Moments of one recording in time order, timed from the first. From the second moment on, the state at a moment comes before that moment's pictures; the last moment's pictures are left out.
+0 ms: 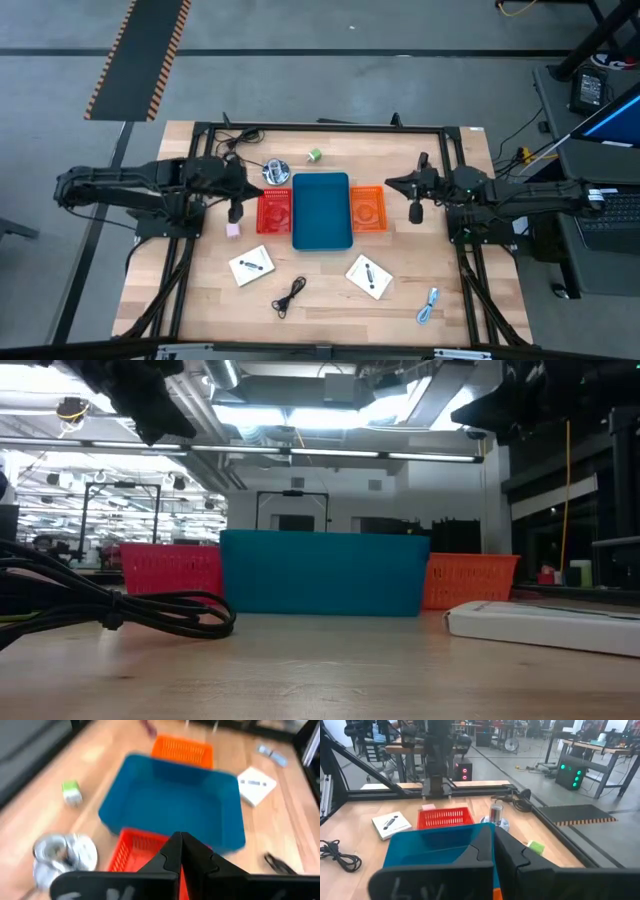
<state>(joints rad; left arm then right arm) 0.09 0.76 0.71 -0.58 -0.05 -0.23 -0.05 0.62 0.39 0.13 0.19 -0.03</state>
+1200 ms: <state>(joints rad) -0.24 1.18 1.07 -1.29 -0.17 -0.62 -0.05 0.82 0.39 0.23 0.19 -0.09</state>
